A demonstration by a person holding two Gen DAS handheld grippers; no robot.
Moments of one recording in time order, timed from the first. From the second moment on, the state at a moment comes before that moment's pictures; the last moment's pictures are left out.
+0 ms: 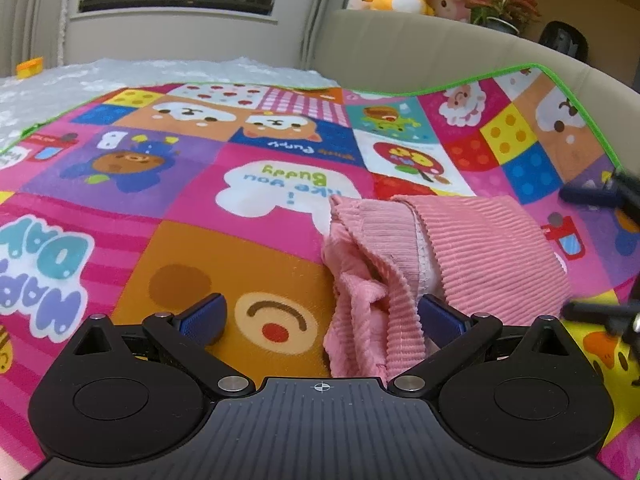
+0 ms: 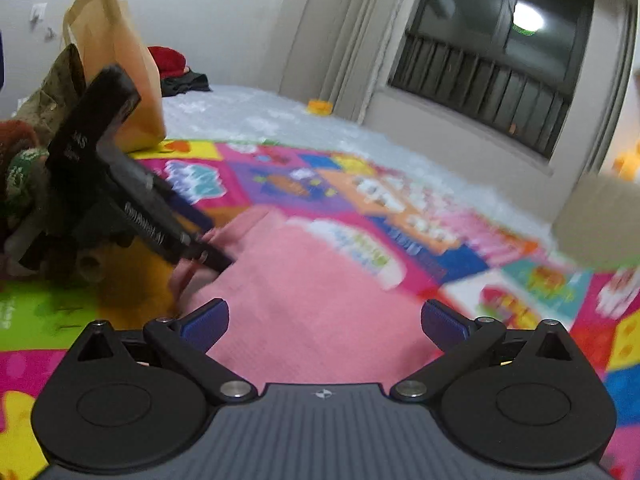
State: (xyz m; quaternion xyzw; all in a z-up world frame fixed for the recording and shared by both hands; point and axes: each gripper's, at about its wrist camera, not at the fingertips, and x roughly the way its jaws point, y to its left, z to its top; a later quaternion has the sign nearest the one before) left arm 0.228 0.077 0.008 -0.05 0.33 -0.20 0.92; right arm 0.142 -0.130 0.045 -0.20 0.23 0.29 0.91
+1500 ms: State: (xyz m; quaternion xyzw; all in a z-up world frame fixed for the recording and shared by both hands) left arm 0.218 -0.007 -0.023 -0.20 0.37 -0.52 0.74; right arm 0.245 -0.238 0.015 0.15 0.39 0.20 0.89
